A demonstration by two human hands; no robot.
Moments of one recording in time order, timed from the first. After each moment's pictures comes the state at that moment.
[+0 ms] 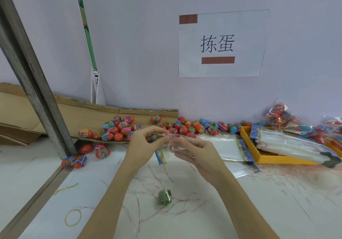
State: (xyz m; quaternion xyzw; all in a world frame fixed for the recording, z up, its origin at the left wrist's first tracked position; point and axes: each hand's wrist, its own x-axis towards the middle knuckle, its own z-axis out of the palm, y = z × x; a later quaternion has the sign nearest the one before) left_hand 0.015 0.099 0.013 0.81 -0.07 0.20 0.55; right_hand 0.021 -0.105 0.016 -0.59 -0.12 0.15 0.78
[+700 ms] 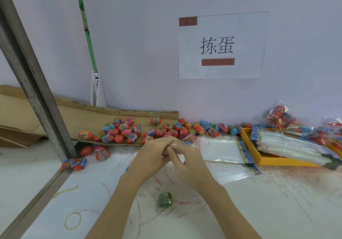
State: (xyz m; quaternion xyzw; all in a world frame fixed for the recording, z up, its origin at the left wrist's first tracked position) left_hand 0.014 0.086 0.002 0.91 -0.22 0.23 0.27; right_hand 0.010 -0.079 -0.001 -0.80 -0.31 -0.14 0.49
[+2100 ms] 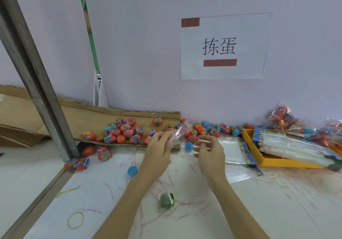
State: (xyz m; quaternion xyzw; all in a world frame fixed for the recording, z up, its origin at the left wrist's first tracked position) left_hand 0.019 0.070 -0.012 0.89 -0.07 0.23 0.39; right_hand 0.035 -0.099 -0.008 -0.73 0.03 -0.14 0.67
